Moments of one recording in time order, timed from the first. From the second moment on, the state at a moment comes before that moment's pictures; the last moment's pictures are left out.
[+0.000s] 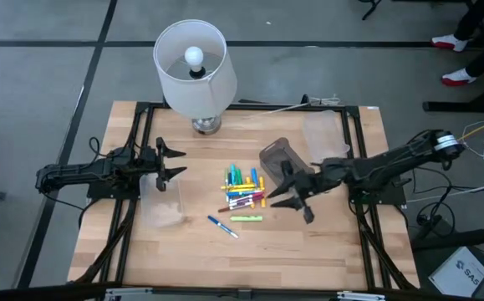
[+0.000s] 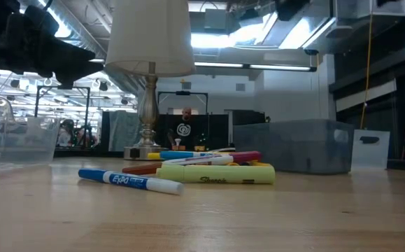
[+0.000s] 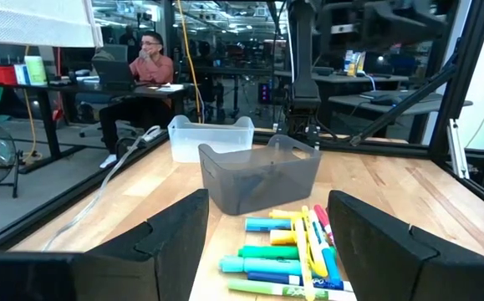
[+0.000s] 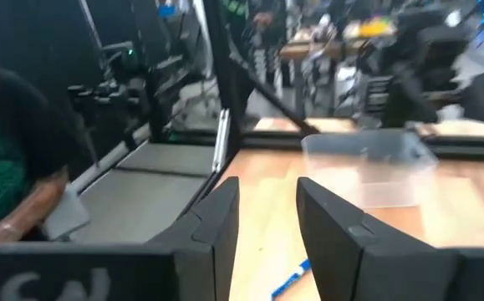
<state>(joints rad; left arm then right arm) 0.13 0.01 0.01 0.03 -0.06 -0.05 0.26 1.15 0.73 0.35 -0.10 0.12</state>
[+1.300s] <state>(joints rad) 0.13 0.01 0.01 0.03 -0.06 -0.05 0.27 1.54 1.06 -0.05 -0.02 0.04</state>
